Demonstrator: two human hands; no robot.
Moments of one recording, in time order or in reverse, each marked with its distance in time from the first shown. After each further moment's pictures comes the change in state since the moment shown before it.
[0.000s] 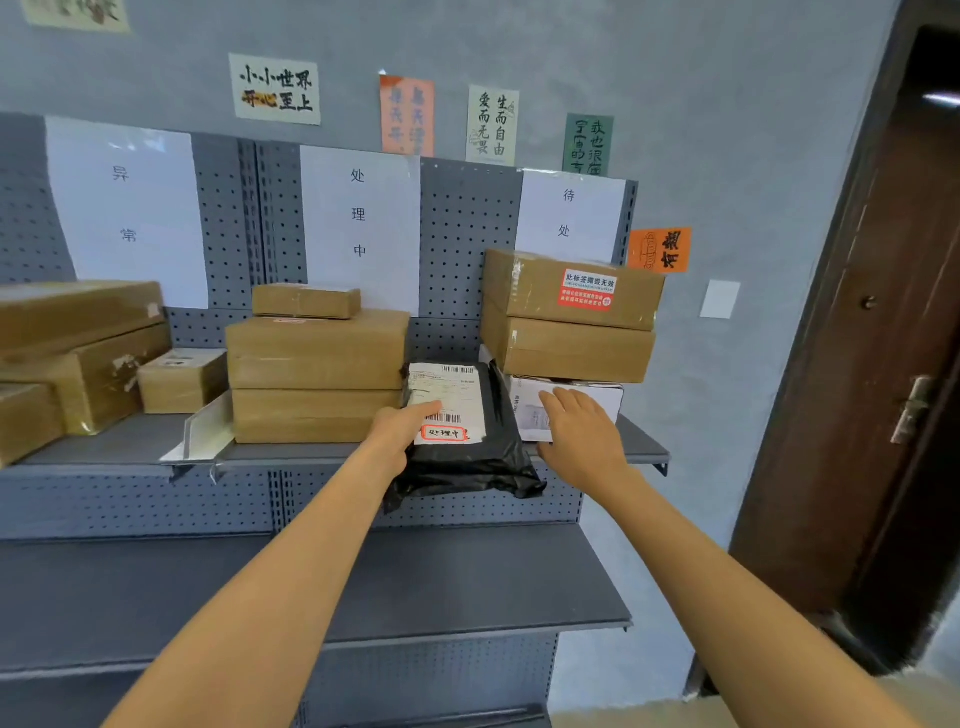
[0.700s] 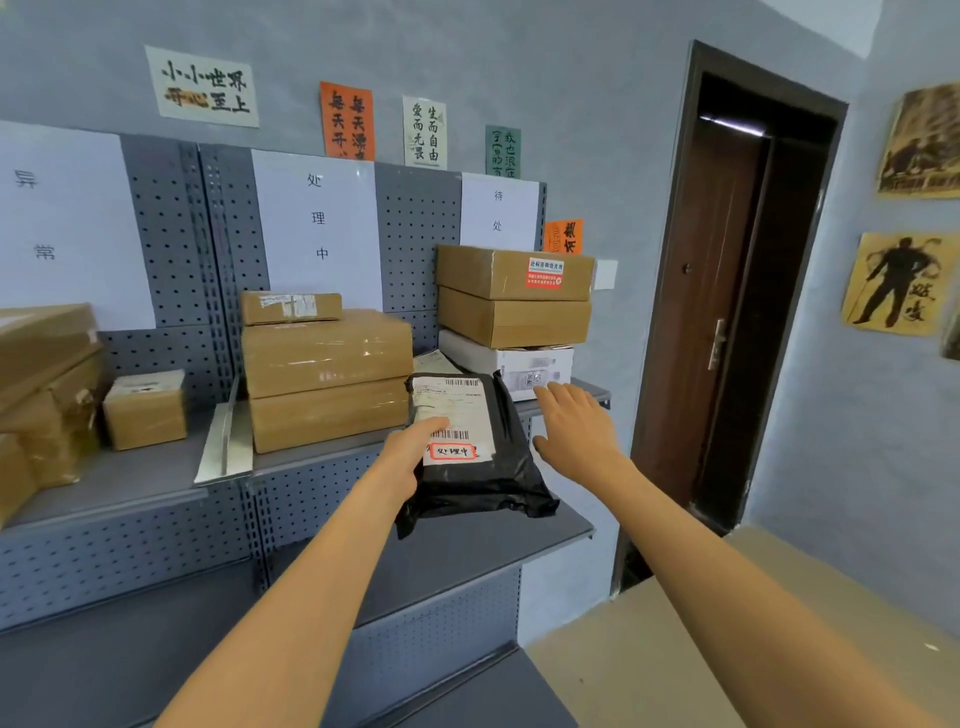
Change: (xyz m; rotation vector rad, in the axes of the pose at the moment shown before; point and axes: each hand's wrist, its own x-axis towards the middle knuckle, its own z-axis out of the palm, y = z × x) left_hand -0.063 -0.003 -0.119 0.050 -0.424 -0.165; right_hand -0.087 -0.150 -0.067 -0.153 -0.043 0.327
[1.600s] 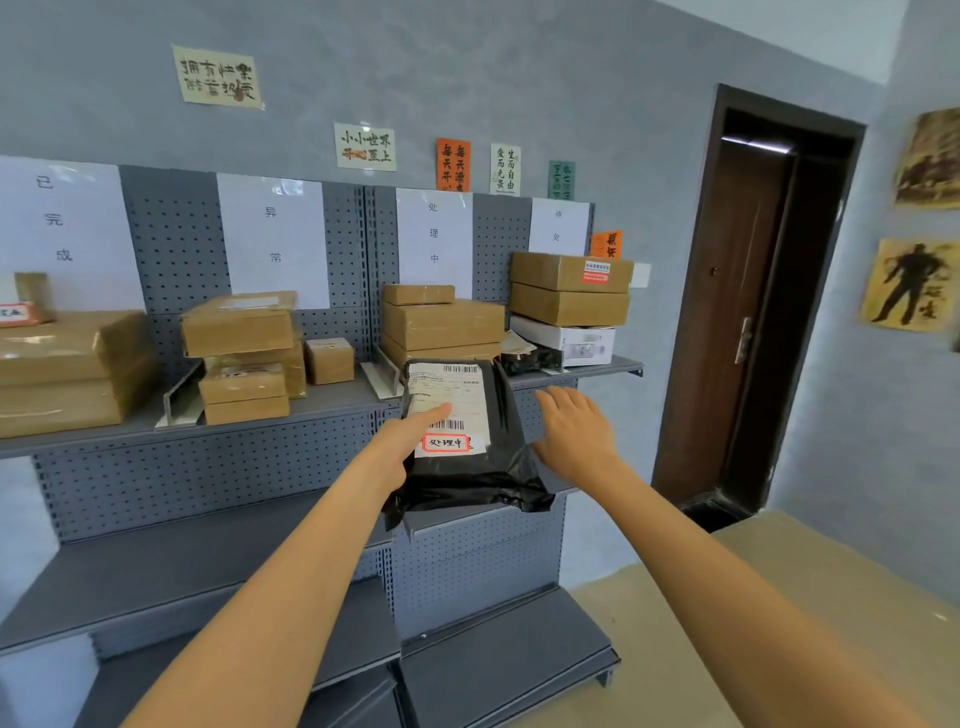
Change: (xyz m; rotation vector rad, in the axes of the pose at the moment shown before) left_hand -0.295 -0.010 -0.162 0.129 0.039 0.090; right_hand -0.207 -0.184 -0.140 0.018 -0.016 -0.067
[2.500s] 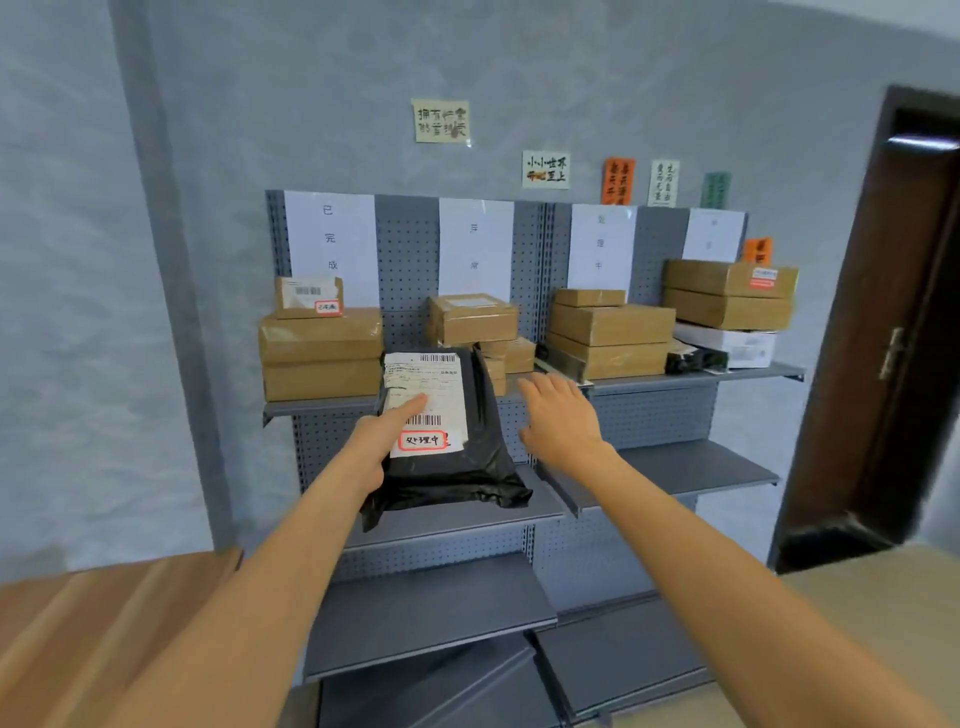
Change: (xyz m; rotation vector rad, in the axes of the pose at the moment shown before) left_hand -0.173 0.021 -0.344 -0.055 0.247 0.067; right_hand -0.025 -0.359 -0.088 0.117 0.064 -0.206
